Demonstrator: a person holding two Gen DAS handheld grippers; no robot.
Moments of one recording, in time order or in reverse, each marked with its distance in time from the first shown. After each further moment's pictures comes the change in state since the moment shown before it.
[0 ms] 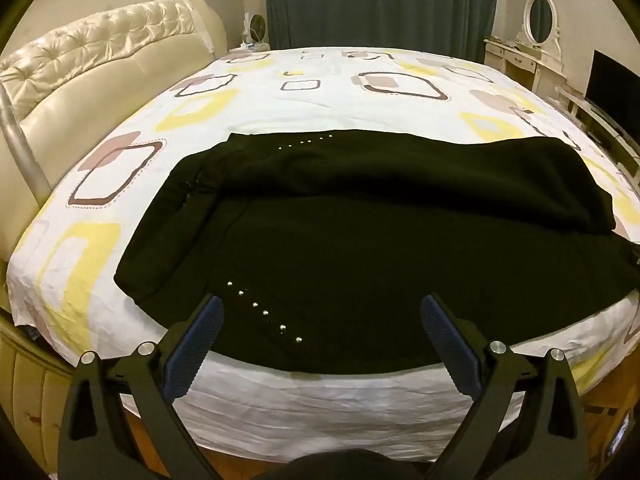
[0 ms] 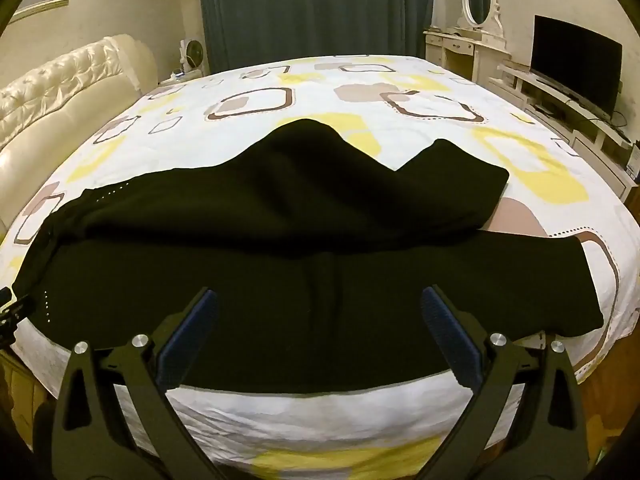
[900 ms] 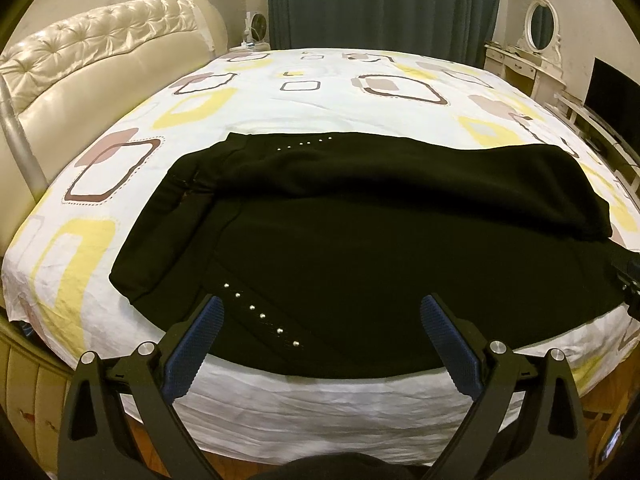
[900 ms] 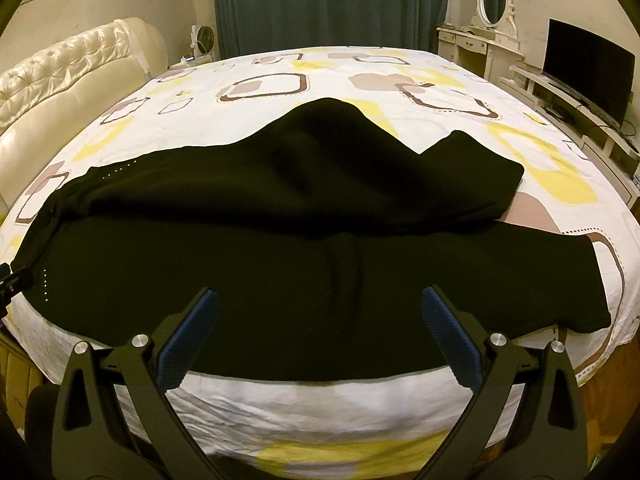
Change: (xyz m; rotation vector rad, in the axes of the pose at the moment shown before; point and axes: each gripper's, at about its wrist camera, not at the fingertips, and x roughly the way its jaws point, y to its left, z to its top) left arm 0.003 0.003 0.003 -0.018 -0.006 -0.018; right arm 0.009 0.020 -0.011 -0.049 0.036 0.006
